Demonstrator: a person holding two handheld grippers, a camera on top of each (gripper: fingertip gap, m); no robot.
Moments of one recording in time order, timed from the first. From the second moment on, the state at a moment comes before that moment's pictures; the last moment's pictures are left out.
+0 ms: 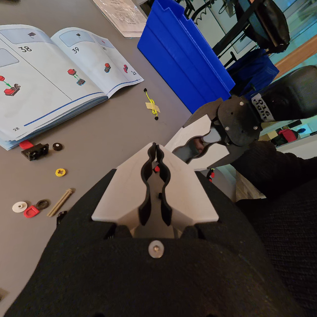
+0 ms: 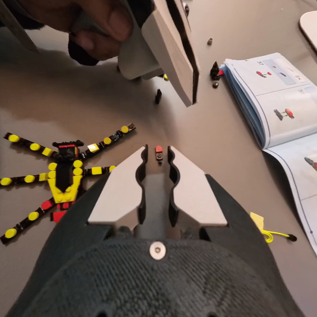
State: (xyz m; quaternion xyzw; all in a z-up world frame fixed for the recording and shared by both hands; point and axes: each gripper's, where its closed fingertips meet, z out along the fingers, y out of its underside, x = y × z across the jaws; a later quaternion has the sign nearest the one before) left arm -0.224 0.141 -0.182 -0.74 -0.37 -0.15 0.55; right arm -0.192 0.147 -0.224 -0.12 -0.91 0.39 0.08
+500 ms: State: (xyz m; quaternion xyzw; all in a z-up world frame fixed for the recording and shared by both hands) left arm -0.221 0.143 -0.190 -0.75 -0.36 -0.15 0.53; right arm -0.188 0.165 -0.228 -0.14 -0.91 0.39 0.07
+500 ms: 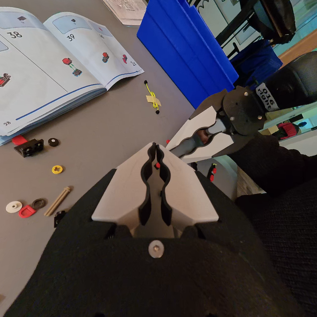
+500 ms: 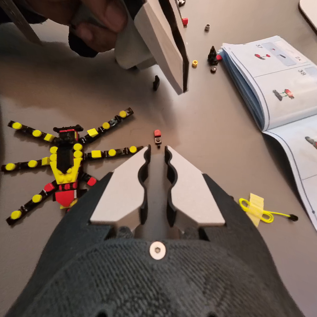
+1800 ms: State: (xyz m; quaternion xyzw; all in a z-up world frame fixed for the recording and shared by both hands) left arm -0.208 0.138 -0.187 -0.73 -0.38 -0.18 0.54; right arm -0.177 0.191 -0.235 -0.12 -0.95 0.29 0.00
